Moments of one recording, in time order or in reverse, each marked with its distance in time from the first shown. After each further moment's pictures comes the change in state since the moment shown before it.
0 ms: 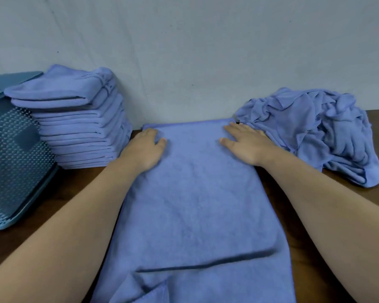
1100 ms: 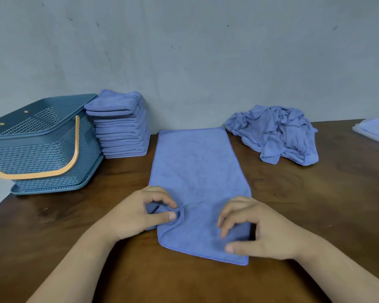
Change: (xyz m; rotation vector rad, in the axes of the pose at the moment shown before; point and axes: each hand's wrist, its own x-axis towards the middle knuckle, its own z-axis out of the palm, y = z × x) left_hand -0.287 0.001 -0.051 -0.475 -0.239 0.411; right_hand -0.334 -0.080 -0.032 0.567 -0.090 -0.614
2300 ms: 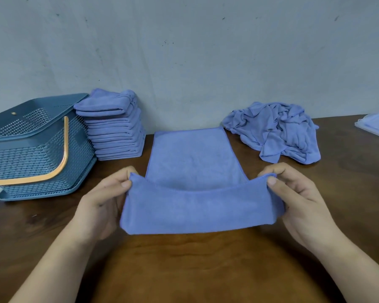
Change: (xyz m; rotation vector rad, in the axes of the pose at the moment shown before) left_hand -0.012 0.022 -0.026 -0.909 0.183 -0.022; right_hand -0.007 -0.003 -0.028 0.708 0.666 0.160
